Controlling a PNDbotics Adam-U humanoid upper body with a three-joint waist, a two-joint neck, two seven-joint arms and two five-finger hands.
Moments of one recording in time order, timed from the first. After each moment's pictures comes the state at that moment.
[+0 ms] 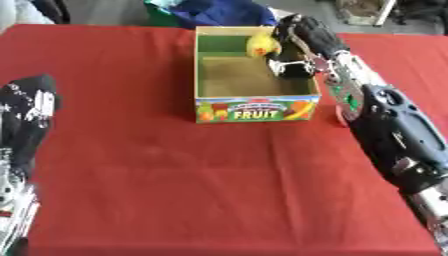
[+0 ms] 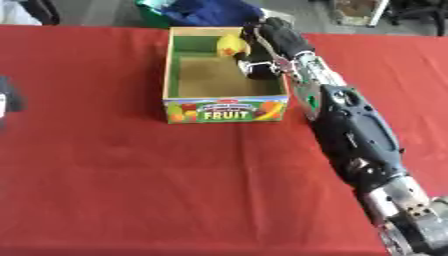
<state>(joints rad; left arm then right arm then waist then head) -0.20 0.32 -0.06 -1.79 0.04 0.00 0.31 -1.01 -0.22 0.14 -0.77 1.14 -0.38 -0.13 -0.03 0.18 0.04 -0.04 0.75</state>
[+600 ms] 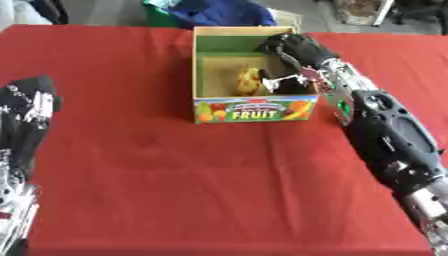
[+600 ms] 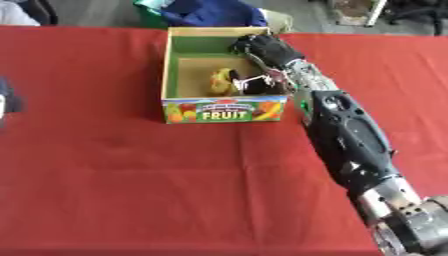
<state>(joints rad) -0.20 0.32 -0.06 -1.79 0.04 0.00 0.31 -1.01 -0.22 0.13 -0.77 1.20 -0.42 0.01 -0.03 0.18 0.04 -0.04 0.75</state>
